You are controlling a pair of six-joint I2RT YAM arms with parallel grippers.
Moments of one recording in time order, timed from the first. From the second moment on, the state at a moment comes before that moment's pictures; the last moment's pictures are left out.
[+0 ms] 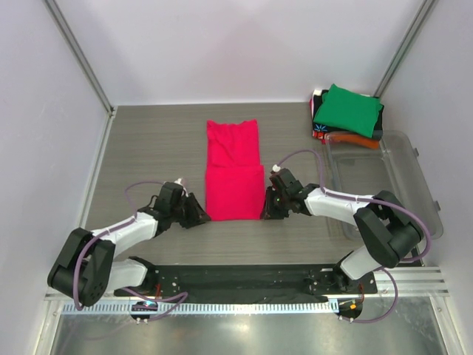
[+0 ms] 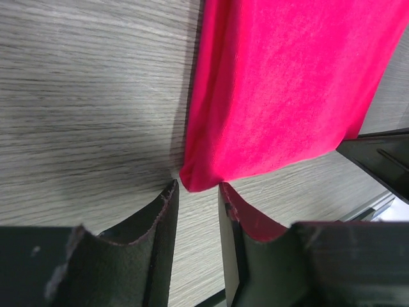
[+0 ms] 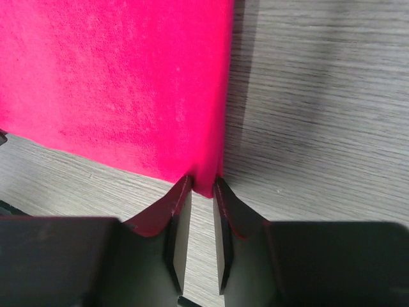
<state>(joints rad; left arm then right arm) -0.42 1.23 0.40 -0.04 0.26 -0.84 0.65 1.52 0.73 -0.22 -0.14 0.72</state>
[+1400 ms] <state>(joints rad) -0.59 0.79 0.80 -0.73 0.04 -0.92 0.71 1.06 0.82 -0.62 -0.17 0.80</state>
